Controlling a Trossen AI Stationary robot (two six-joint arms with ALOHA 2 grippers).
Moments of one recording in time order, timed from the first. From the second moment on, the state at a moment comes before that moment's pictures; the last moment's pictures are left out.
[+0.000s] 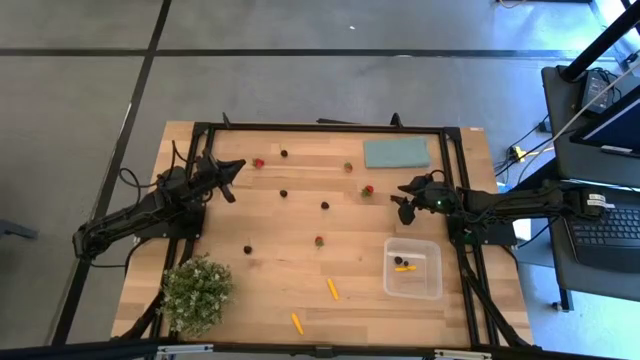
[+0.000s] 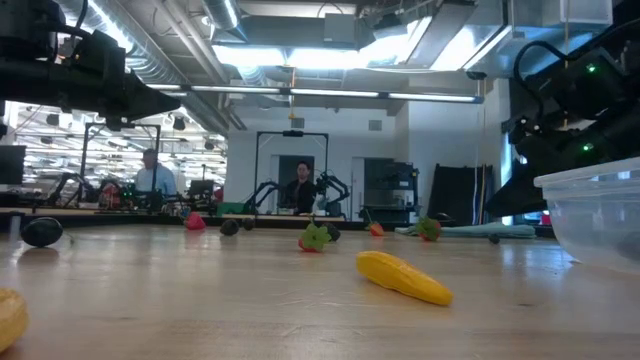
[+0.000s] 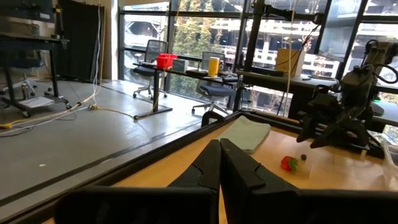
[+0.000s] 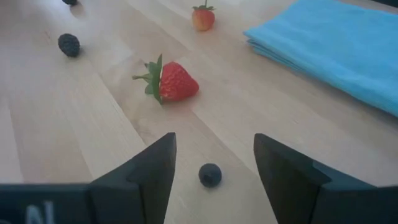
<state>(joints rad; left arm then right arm) 0.48 0.00 0.01 0.06 -0.12 -0.13 -0.20 0.77 0.01 0.19 0.29 0.38</state>
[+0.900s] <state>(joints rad) 0.48 0.00 0.01 0.06 -0.13 -0.12 -0.17 0.99 0.01 0.35 0.36 0.44</state>
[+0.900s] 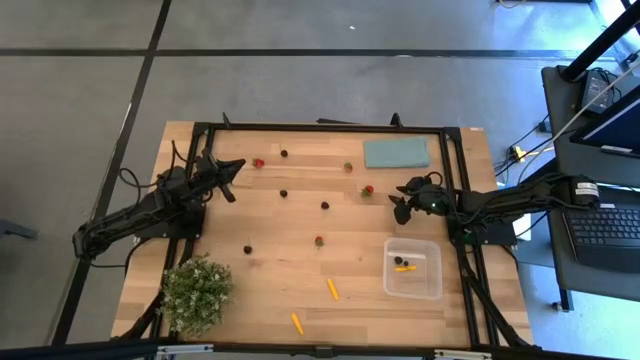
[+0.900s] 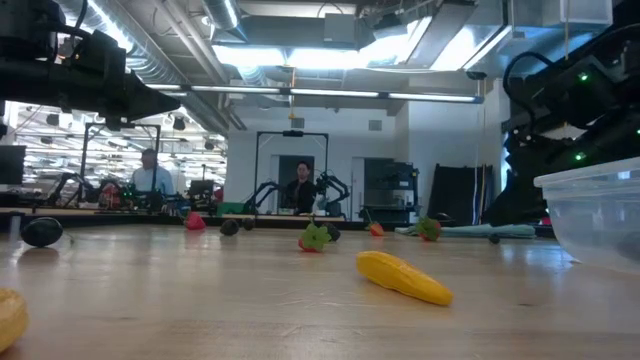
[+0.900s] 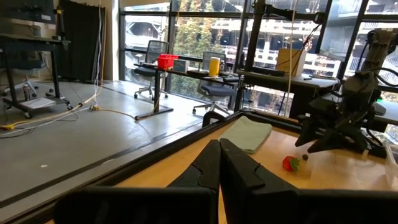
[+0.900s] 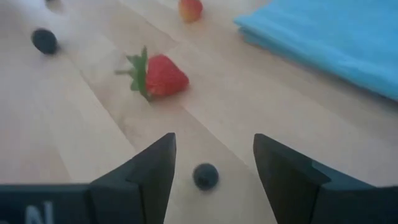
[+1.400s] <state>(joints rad) 0.48 0.00 0.01 0.06 -0.13 -0.12 -0.14 1.14 0.01 0.42 0.37 0.47</state>
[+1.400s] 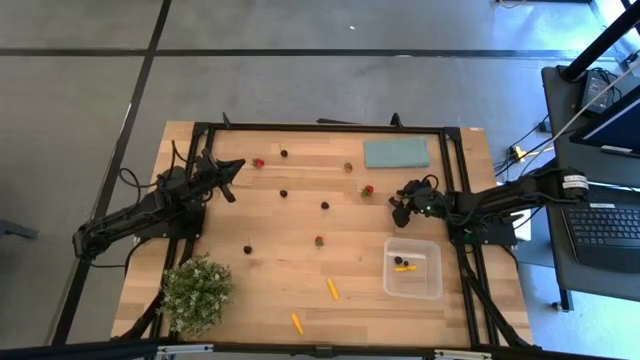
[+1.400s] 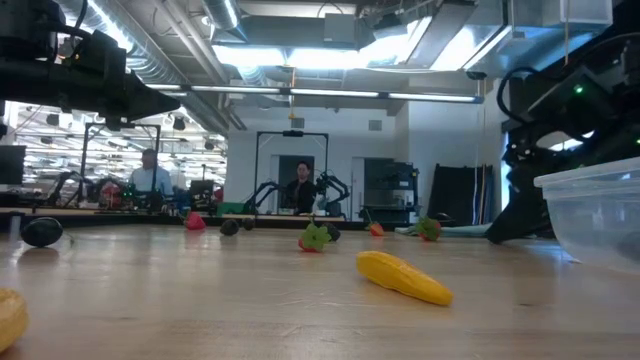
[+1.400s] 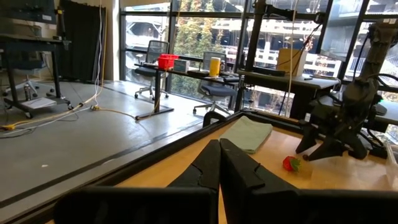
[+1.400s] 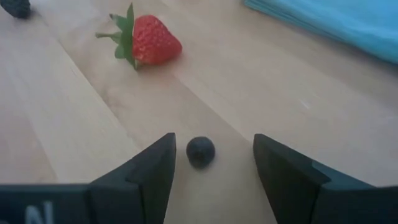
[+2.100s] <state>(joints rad) 0.48 0.00 0.01 0.06 -0.13 -0.12 -0.15 1.22 0.01 0.40 0.40 0.49</state>
